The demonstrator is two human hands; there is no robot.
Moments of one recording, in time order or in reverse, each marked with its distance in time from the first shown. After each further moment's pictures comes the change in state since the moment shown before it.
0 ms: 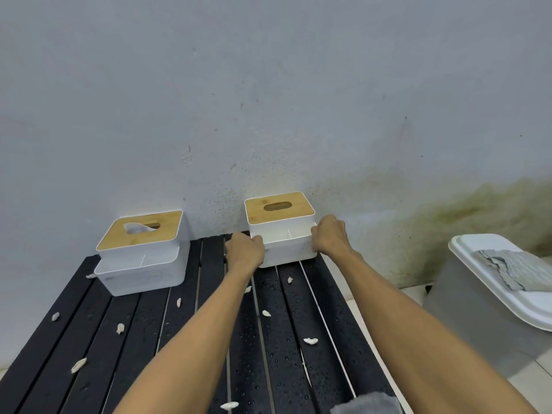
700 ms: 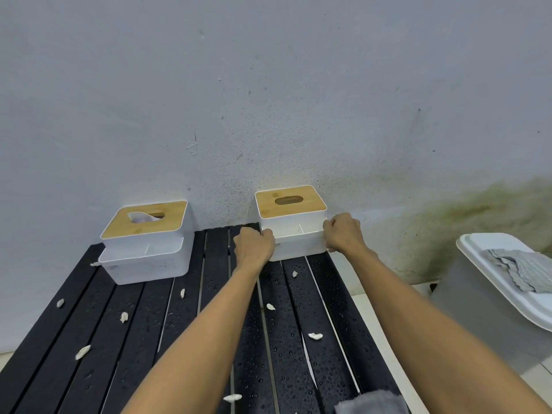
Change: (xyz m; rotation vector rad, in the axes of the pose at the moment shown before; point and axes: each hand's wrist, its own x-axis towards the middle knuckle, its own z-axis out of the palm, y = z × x) left_hand -0.007 0.000 0.004 -0.051 0.010 -0.024; right_hand 0.008 0.021 0.001 0.048 -0.004 -0.004
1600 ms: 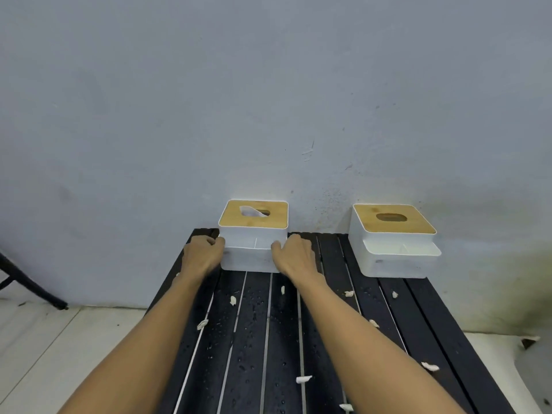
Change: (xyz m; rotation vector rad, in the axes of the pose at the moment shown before) left_hand 0.034 -0.120 -0.261 0.162 0.225 -0.141; right_hand -0.138 -0.186 0.186 -0.054 -0.303 -0.228
